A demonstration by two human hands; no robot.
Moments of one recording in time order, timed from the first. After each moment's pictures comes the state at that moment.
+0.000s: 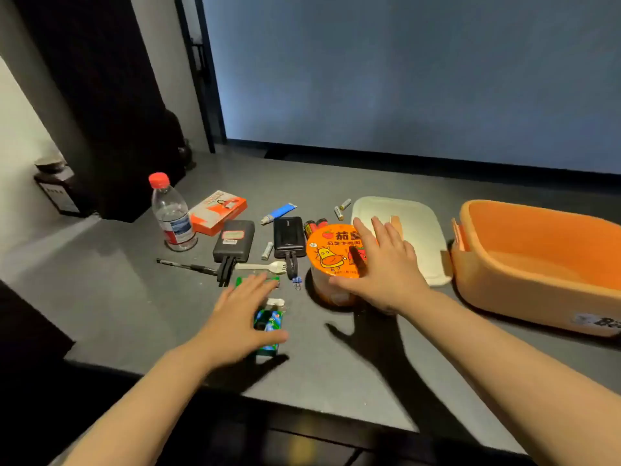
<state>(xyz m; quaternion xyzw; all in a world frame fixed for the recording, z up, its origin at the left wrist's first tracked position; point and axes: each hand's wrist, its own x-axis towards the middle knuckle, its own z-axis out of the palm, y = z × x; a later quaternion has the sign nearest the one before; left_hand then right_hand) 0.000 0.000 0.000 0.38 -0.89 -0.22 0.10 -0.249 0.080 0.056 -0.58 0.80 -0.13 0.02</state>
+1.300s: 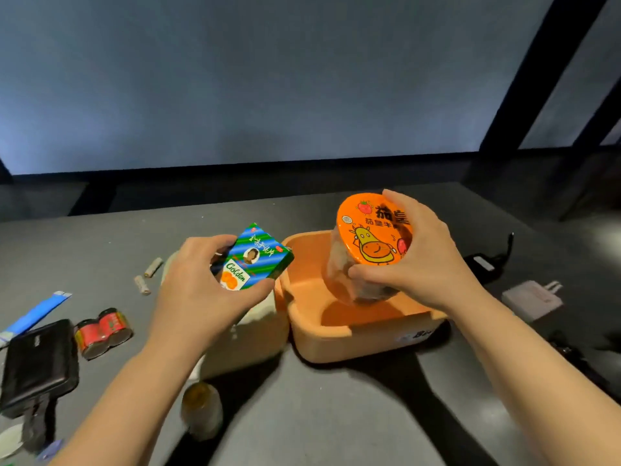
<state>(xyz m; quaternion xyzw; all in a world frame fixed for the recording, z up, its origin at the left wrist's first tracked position) -0.304 0.002 0.092 0.27 -0.84 -0.31 0.35 -0.472 0.207 0.151 -0.35 0.87 -0.34 -0.02</state>
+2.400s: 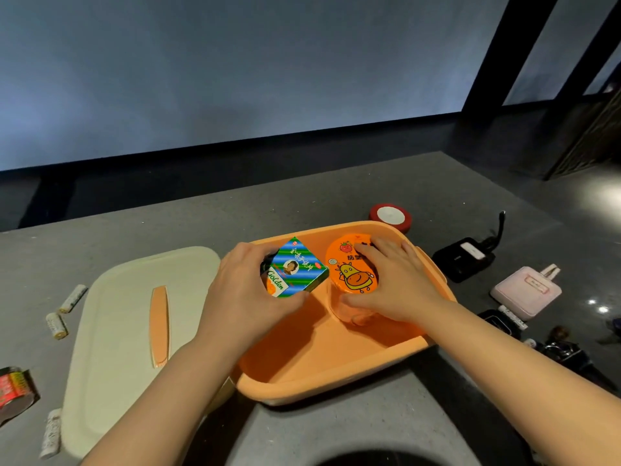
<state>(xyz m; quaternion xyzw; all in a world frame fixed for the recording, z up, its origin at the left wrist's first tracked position) -0.458 0.026 0.046 0.18 -0.91 -0.28 0.25 -0.613 0.214 0.041 -0.36 0.93 -0.13 0.04</state>
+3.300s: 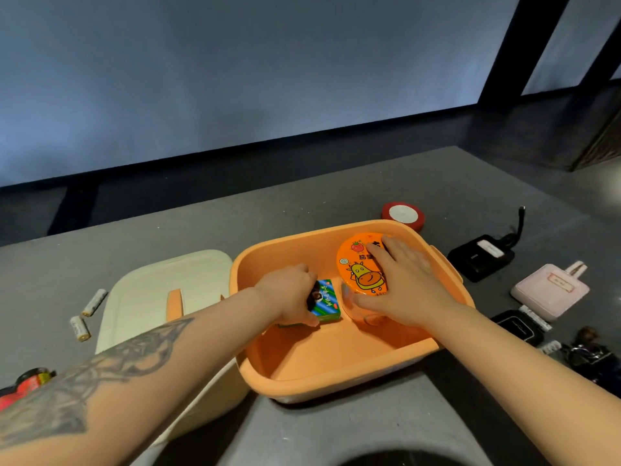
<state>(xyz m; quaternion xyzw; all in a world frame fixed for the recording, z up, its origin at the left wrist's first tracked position) -0.528 0.013 0.021 0.03 -0.99 -0.02 -0.11 -0.615 0.212 0.027 -0.36 0.92 -0.14 0.02</state>
